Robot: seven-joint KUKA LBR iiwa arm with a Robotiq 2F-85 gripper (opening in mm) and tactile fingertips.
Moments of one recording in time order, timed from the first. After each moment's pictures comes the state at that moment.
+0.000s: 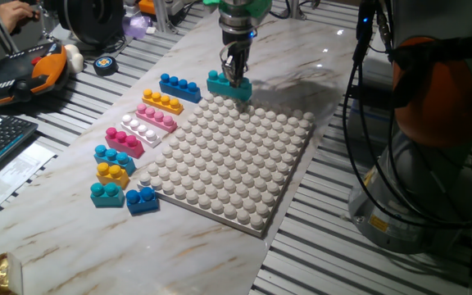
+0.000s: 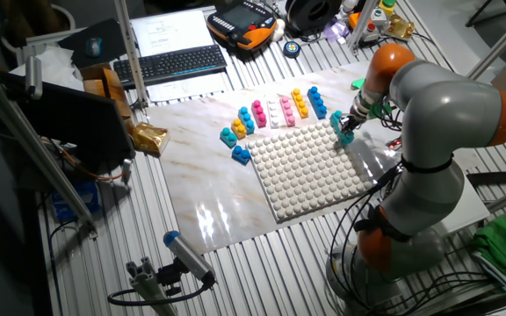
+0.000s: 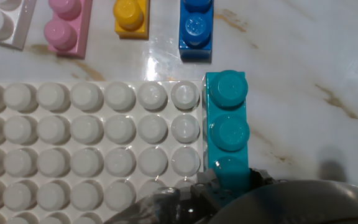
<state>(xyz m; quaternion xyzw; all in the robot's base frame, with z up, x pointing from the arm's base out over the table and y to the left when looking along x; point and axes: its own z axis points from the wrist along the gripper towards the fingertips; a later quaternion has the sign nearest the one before) 0.481 -0.166 0.104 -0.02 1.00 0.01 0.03</state>
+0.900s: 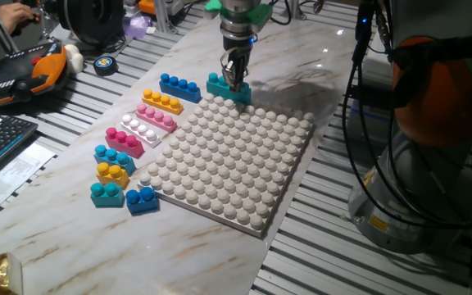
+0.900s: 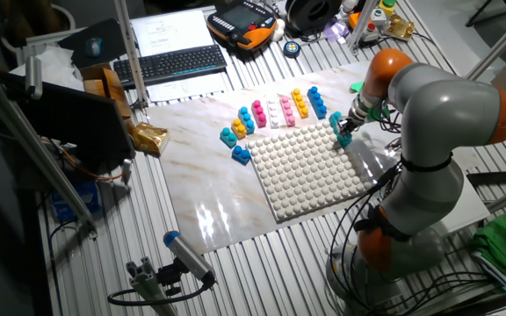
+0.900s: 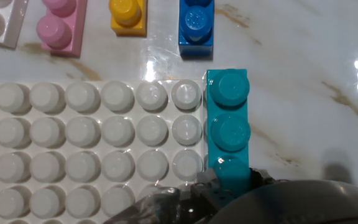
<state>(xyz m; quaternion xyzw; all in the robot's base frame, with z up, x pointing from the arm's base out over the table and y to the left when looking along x) 0.481 -0.164 0.090 -0.01 1.00 0.01 0.04</state>
